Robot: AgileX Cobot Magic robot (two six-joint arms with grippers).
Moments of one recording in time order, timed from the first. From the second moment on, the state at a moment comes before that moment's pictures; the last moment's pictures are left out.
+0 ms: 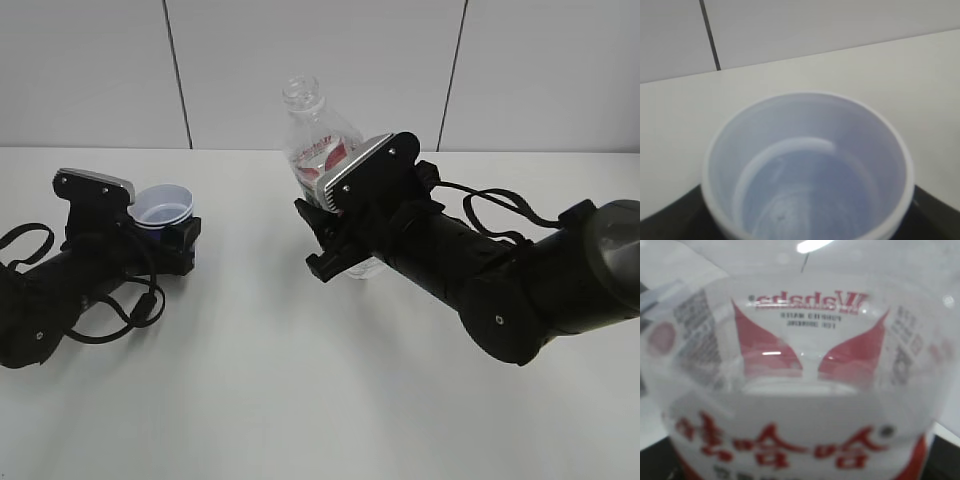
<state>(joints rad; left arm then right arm) -0.28 2.21 -0.78 0.06 -1.08 -0.02 0.56 1.97 -0.87 0.01 -0.84 -0.42</state>
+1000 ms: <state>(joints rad) -0.32 1.91 -0.40 -0.06 -1.02 -0.02 0.47 2.07 -0.94 0.15 -0.86 -0.28</state>
